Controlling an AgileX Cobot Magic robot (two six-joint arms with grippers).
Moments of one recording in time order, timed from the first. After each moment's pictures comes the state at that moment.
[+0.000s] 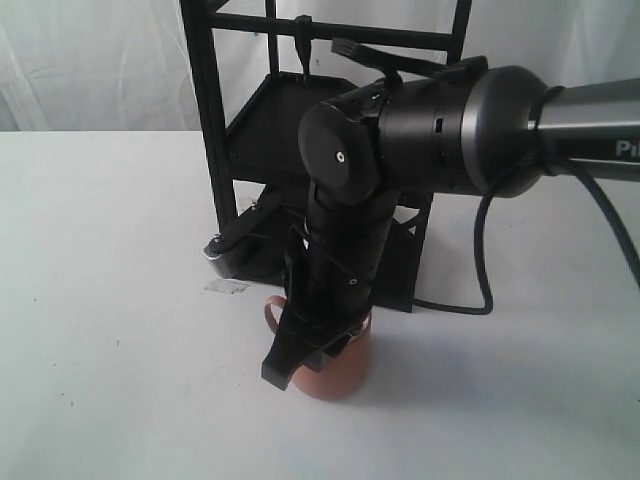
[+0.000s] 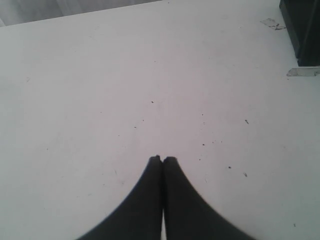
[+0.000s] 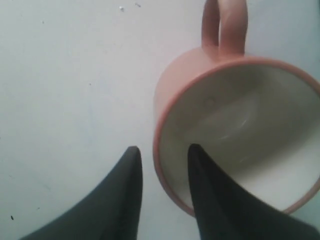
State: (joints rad) left arm 0.11 0.00 0.03 -0.07 0.40 0.18; right arm 0.80 1.83 -1.34 0.08 1.01 -0.31
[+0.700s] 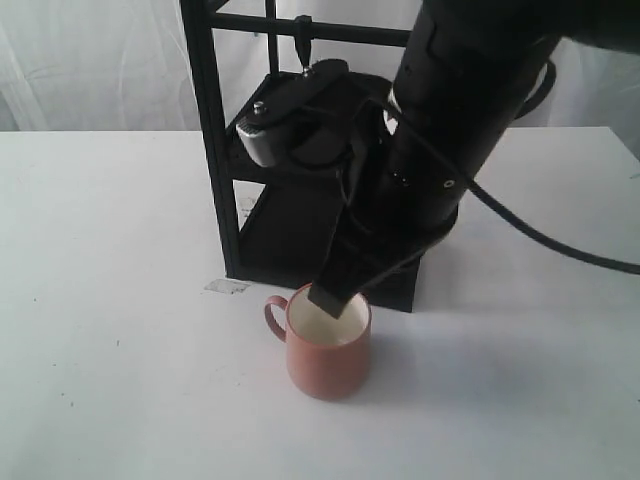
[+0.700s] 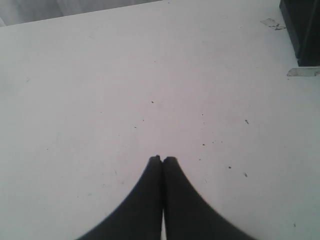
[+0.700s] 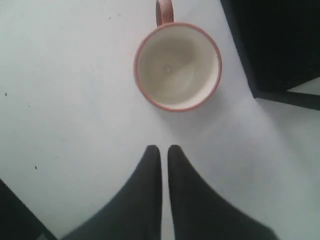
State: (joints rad) left arm 0.11 0.00 0.03 -0.07 0.40 0.18; right arm 0.80 1.53 -1.38 -0.01 1.20 -0.22
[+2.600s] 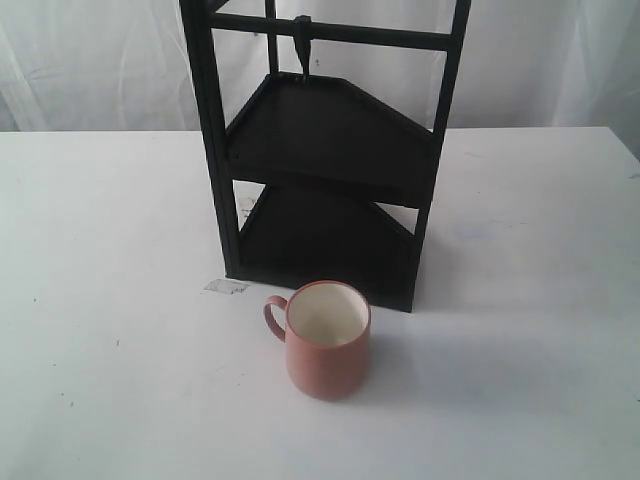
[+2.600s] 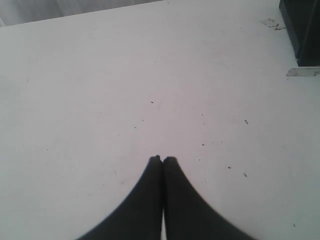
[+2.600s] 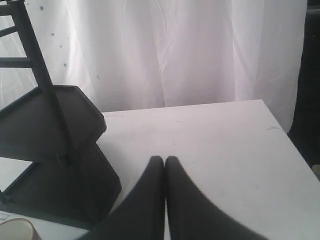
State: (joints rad) left arm 0.11 0.00 0.03 -0.07 0.40 0.18; right arm -0.05 0.27 -0.54 0.27 0.55 -0.16
